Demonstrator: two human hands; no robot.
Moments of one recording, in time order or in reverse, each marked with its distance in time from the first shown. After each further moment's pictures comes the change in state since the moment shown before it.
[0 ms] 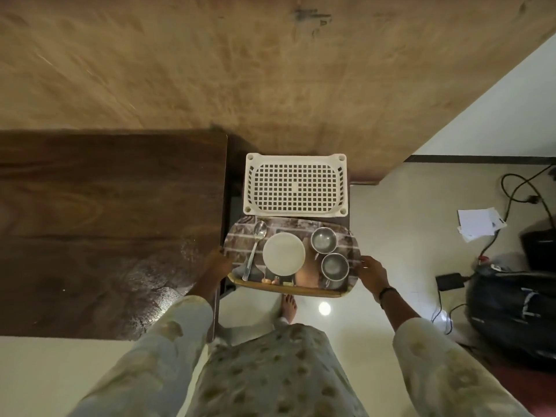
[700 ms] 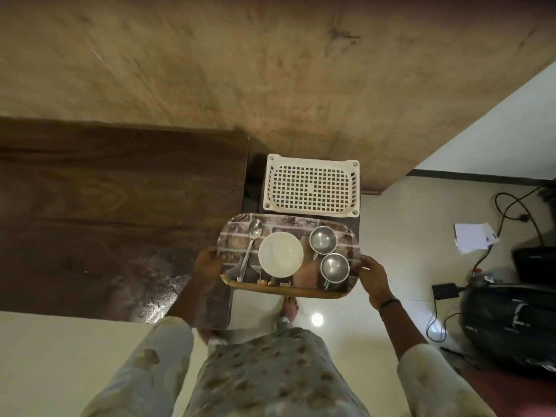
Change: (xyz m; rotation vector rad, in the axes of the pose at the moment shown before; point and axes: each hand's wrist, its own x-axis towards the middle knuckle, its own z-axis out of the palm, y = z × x) left_hand -0.065 -0.016 -0.062 -0.208 0.133 -0.009; right_hand -0.075 -0.030 0.012 0.357 0.003 -0.092
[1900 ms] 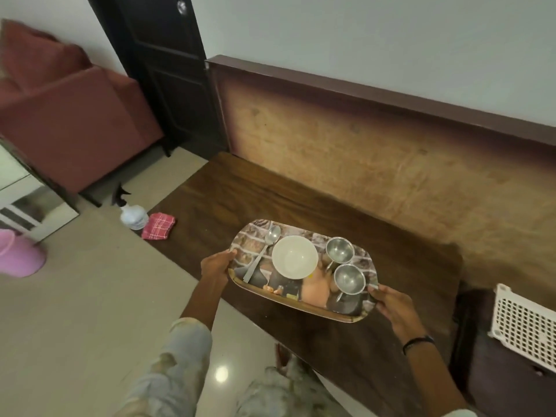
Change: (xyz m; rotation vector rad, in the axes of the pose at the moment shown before) left_hand 0.048 -0.178 -0.559 -1.081 0.395 -0.017; right_hand -0.259 -0.177 0.471 0.159 -0.419 -0.152
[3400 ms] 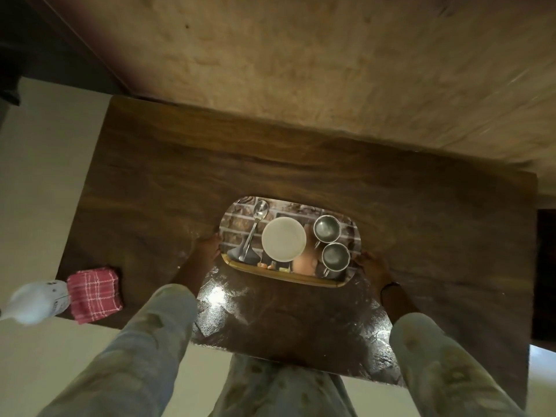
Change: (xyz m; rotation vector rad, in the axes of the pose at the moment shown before) left_hand 0.355 0.054 0.099 0.671 -0.349 -0.324; right_hand 0.262 0.102 0.196 0.013 0.229 0.348
